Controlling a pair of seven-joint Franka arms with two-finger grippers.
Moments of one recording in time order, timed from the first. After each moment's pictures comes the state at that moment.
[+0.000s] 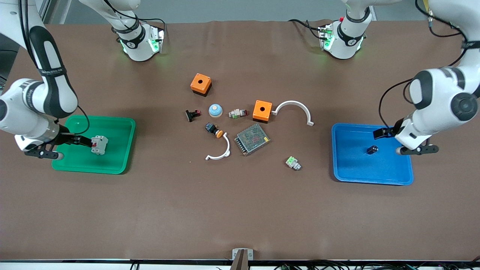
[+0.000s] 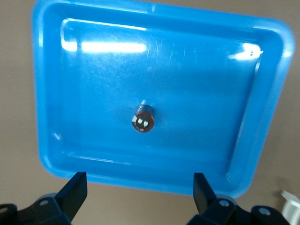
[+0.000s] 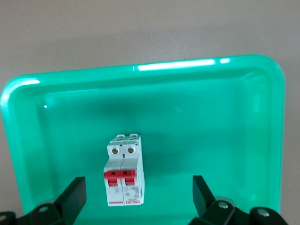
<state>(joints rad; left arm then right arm) 0.00 0.26 0.05 -2.07 0.01 2.21 0.00 -0.16 0.32 -0.08 -2.10 0.04 2.38 -0.13</state>
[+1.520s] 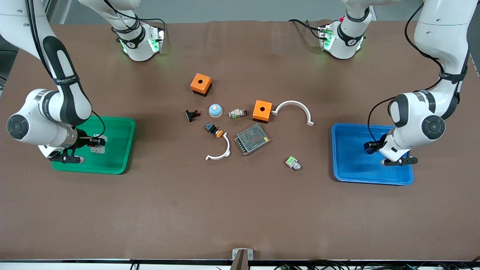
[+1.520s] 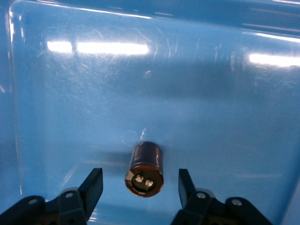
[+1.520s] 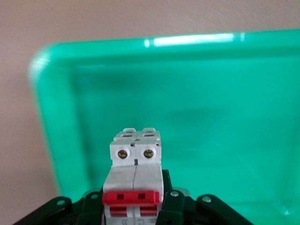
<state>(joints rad) 0.02 0.45 0.05 -2.06 0.01 2.41 0.00 -0.09 0.37 -0.04 -1.99 0.05 2.17 -0.07</state>
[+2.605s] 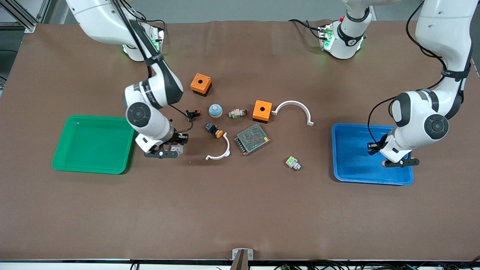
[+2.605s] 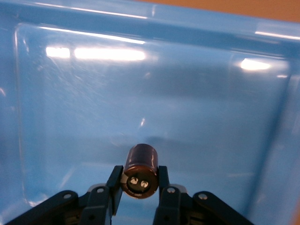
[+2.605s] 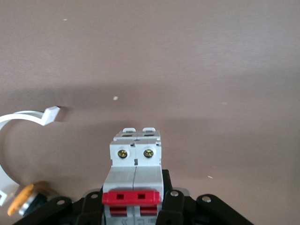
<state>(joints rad) 0.02 0.39 0.00 -2.03 0.01 2.32 -0.06 0.45 0.46 -0.01 -1.93 0.10 2.34 0.41</state>
